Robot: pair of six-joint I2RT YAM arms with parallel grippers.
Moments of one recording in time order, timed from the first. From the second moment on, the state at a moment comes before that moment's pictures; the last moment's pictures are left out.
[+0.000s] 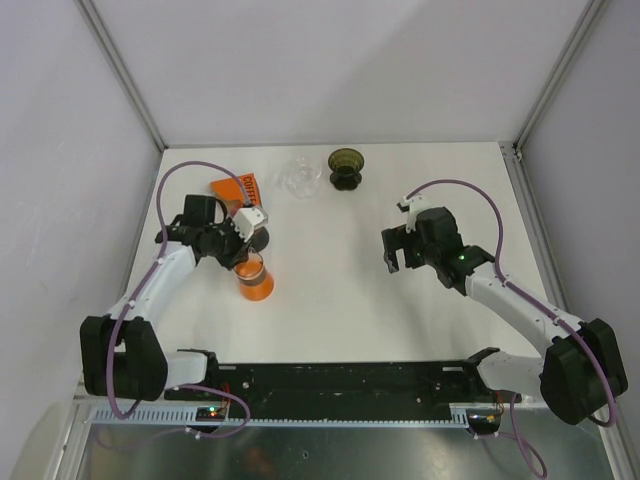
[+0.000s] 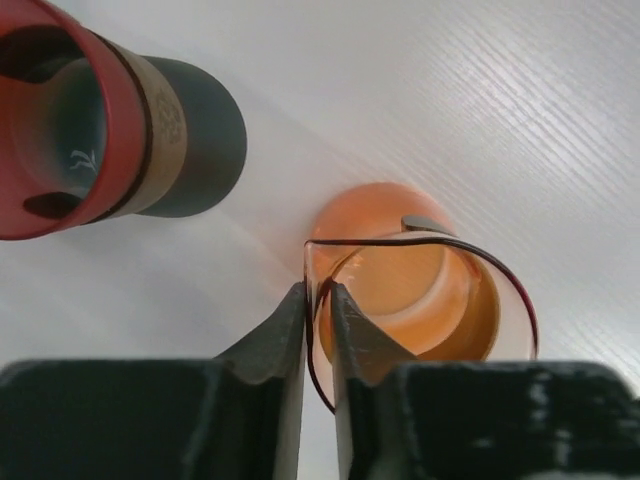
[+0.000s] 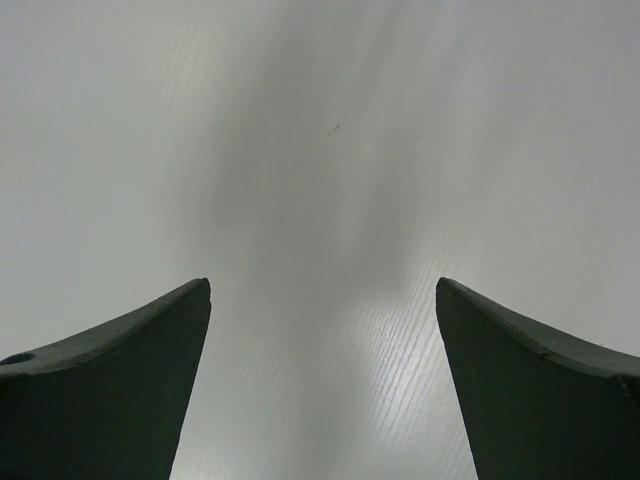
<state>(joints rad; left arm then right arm) -0.09 1.27 0.91 -0.67 0.44 0.71 0.49 1.19 0.78 -0.28 0.02 0.10</state>
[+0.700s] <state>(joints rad) -0.33 1.47 1.18 -0.59 0.33 0.00 0.70 1.22 0.93 -0.19 0.17 0.37</state>
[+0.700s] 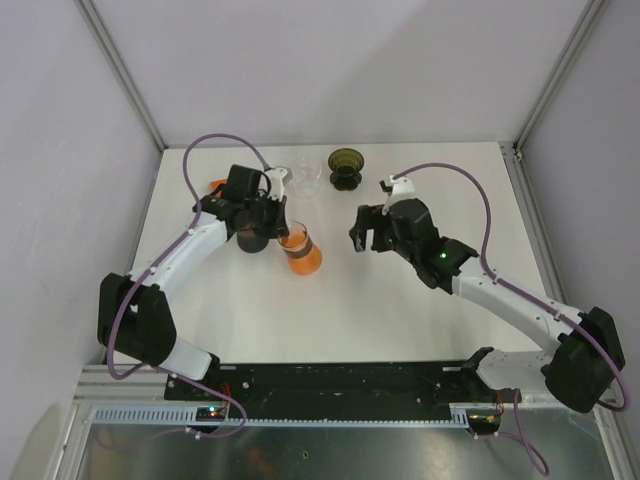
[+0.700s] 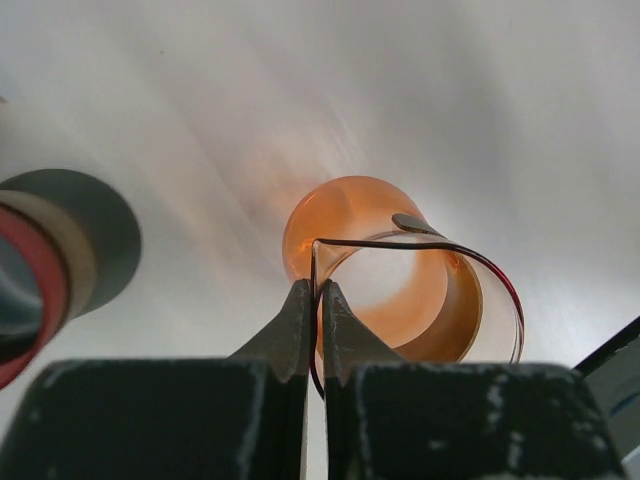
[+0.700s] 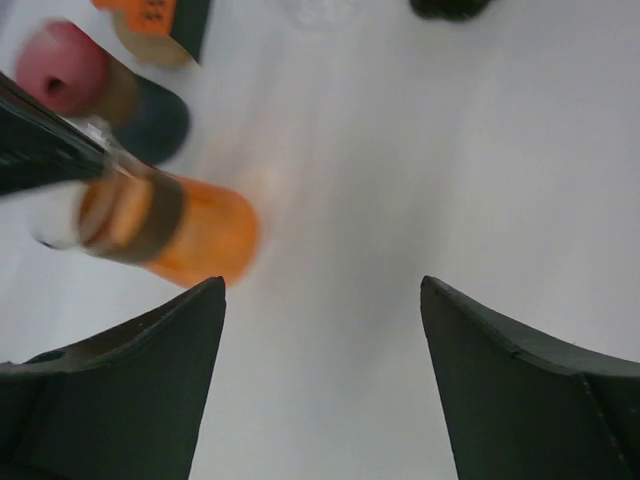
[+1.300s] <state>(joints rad) -0.44 1.49 1.19 -0.54 0.13 -0.35 0.86 1.57 1.23 -0.11 0.31 0.51</state>
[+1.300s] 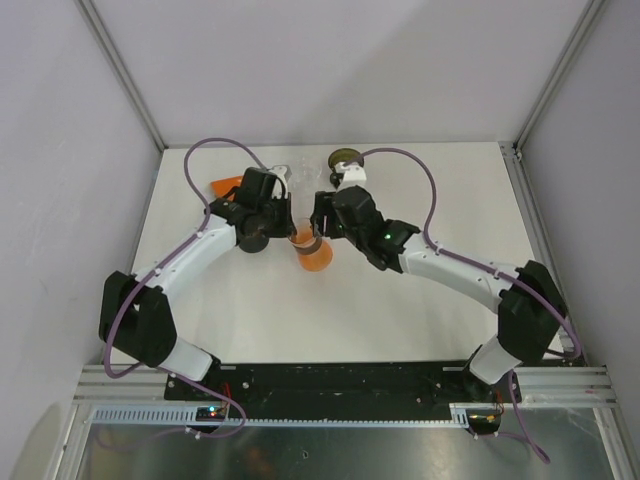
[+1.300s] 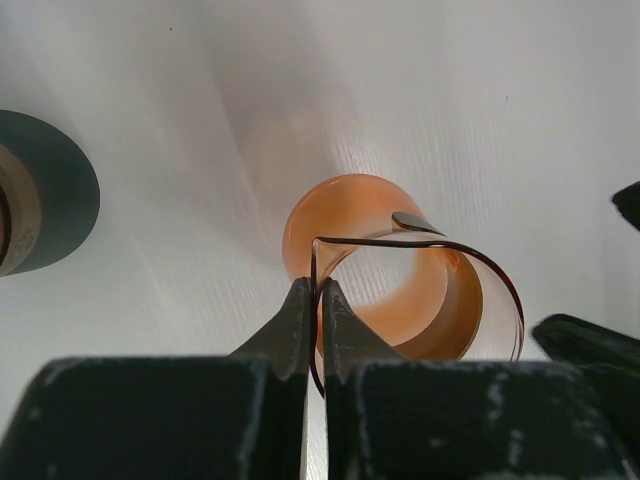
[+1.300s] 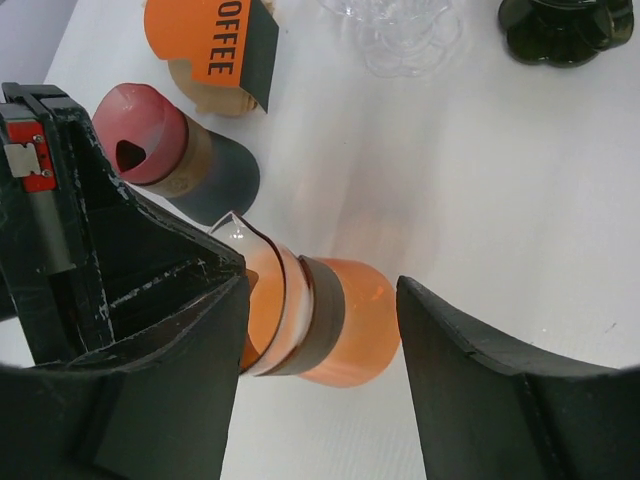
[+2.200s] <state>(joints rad) -0.50 1.51 1.24 -0.52 0.07 -0.40 0.89 1.80 1.52 -0.40 0.42 0.41</state>
